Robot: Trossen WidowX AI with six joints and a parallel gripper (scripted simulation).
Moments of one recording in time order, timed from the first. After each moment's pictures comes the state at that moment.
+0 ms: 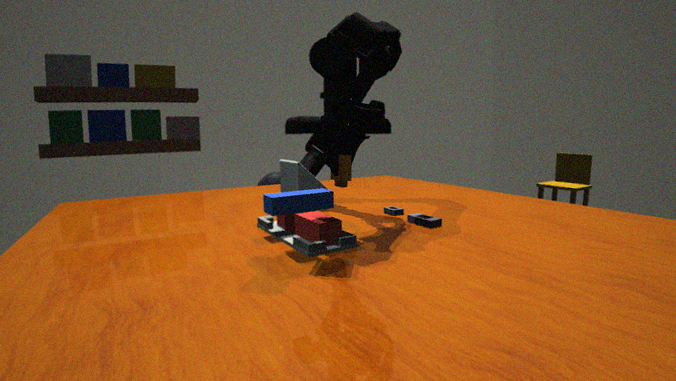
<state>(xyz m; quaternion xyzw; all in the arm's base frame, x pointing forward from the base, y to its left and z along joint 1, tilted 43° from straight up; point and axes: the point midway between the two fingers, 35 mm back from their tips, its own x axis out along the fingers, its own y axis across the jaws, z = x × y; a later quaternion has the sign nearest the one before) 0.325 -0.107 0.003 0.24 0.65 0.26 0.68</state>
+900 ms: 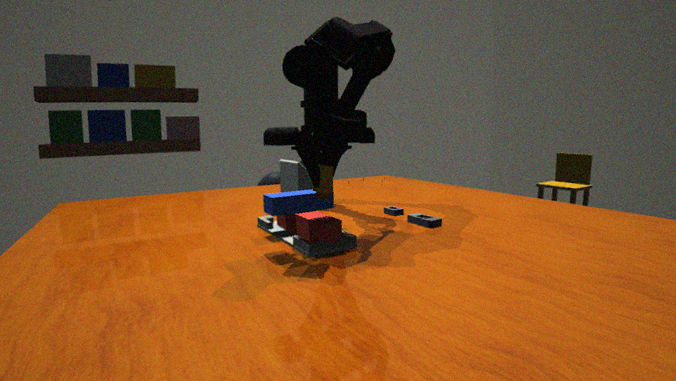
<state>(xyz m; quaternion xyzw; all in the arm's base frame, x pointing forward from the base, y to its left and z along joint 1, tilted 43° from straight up) 0.331 -0.126 -0.036 0.24 0.65 0.26 0.68</state>
